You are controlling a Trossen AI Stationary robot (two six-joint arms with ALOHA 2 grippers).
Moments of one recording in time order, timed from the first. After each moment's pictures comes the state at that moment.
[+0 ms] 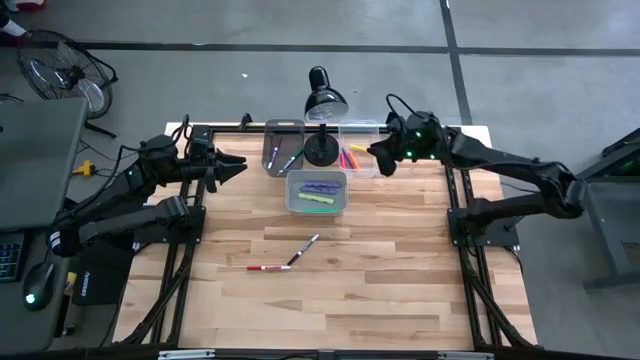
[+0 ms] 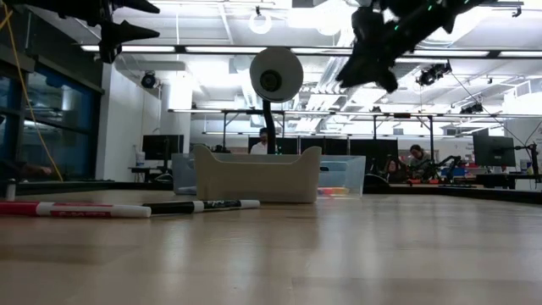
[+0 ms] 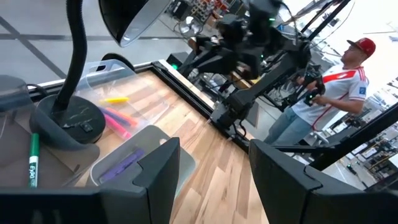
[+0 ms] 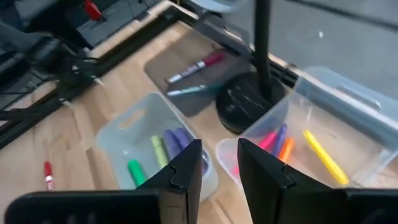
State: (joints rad) left arm 0.52 0.43 0.63 -0.30 0.28 -0.58; right arm -0.52 1.17 0.90 -0.27 -0.14 0.34
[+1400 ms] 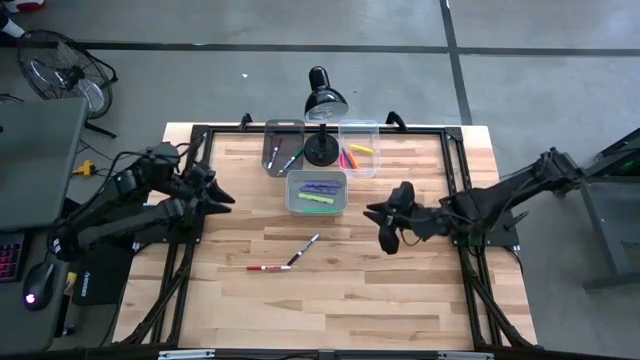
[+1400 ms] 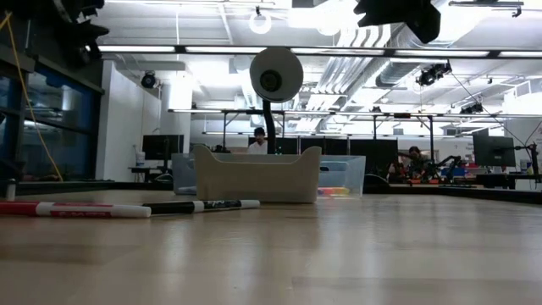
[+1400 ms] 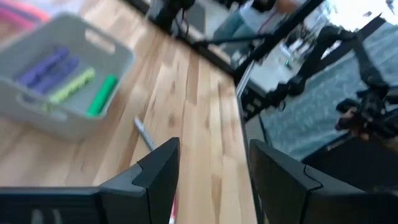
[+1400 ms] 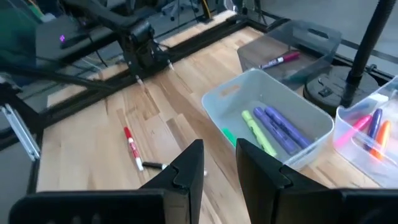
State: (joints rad) left arm 0.52 0.32 0.63 -0.68 0.71 -0.41; right arm 0.37 1.14 0.90 -0.30 0.63 0.67
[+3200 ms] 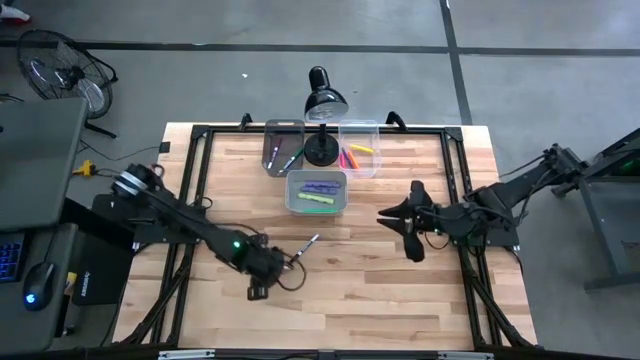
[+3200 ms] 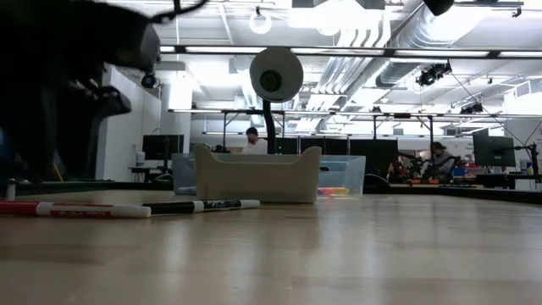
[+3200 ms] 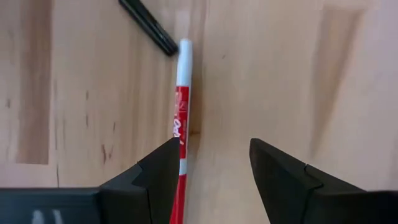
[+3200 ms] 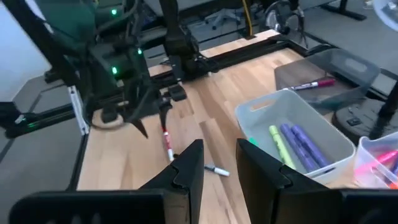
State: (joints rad) left arm -0.51 1.57 0.96 -0.61 -0.06 -0.61; right arm 0.48 0.99 0.90 -0.33 0.59 0.51
